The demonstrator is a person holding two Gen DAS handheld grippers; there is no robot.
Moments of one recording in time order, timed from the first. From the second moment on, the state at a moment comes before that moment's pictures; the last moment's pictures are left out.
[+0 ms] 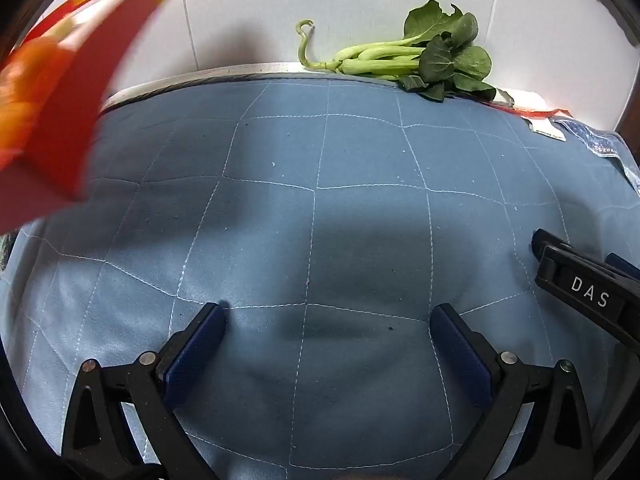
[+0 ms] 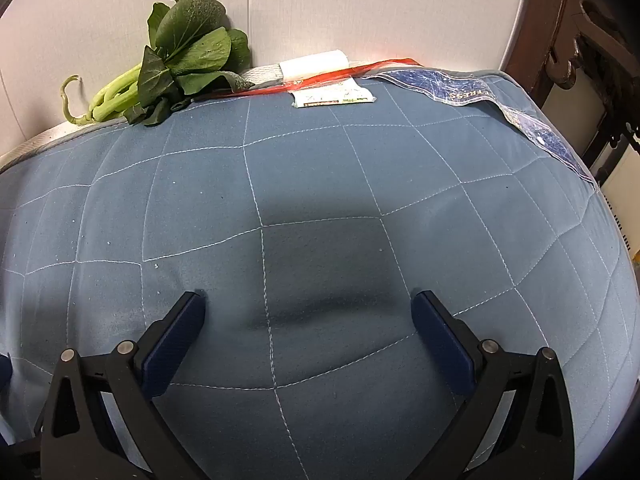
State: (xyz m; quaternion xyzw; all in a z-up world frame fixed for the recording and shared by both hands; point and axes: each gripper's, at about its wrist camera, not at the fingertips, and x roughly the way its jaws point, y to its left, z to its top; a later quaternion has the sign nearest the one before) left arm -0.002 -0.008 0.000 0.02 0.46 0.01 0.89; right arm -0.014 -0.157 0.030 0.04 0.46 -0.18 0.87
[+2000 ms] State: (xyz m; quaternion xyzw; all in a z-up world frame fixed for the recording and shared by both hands) left arm -0.002 -0.002 0.000 -0.01 0.48 -0.01 0.88; right arm -0.020 -0.158 0.021 0.04 0.46 -0.18 0.87
